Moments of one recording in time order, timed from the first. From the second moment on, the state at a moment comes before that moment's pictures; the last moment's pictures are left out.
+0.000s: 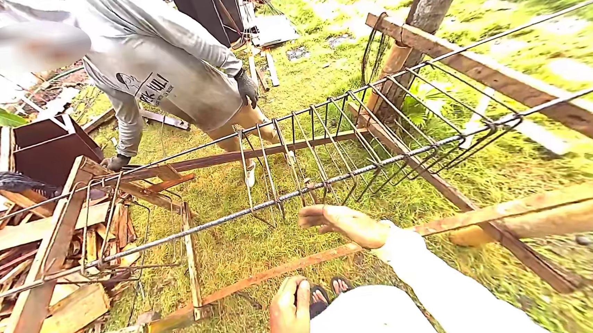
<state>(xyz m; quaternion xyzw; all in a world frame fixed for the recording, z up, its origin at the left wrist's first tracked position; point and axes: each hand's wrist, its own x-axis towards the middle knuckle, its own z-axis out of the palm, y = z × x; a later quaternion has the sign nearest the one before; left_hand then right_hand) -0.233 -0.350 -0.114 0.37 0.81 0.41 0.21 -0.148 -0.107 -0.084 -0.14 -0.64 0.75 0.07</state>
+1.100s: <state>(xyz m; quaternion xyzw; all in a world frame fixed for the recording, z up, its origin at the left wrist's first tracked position) -0.338 -0.467 -0.169 0.22 0.73 0.43 0.48 -0.250 -0.181 -0.031 -0.29 -0.60 0.62 0.43</state>
